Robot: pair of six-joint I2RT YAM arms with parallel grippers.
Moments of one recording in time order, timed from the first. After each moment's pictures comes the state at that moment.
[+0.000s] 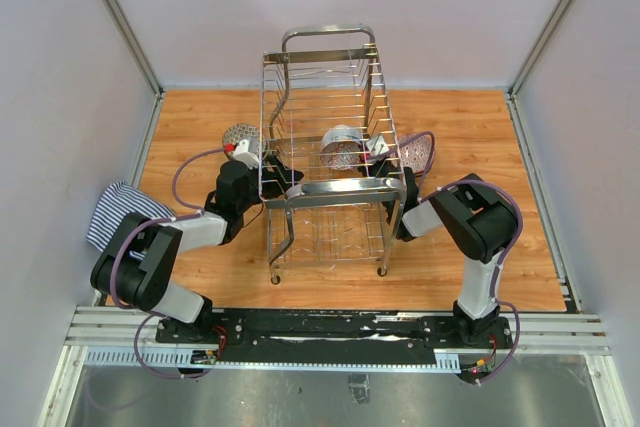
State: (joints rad) left arm -0.37 1.47 0.50 0.71 0.16 -0.65; right arm 0.57 1.89 0.66 1.34 0.13 -0.26
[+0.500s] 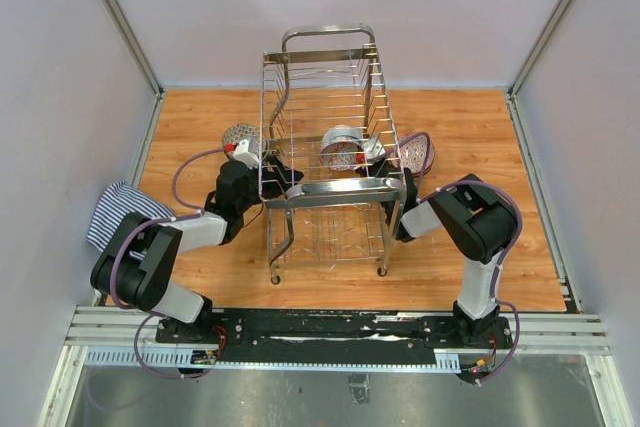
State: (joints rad) left arm -0.37 1.47 0.50 0.71 0.16 -0.65; right arm 0.58 1.89 0.66 1.35 0.13 -0.33
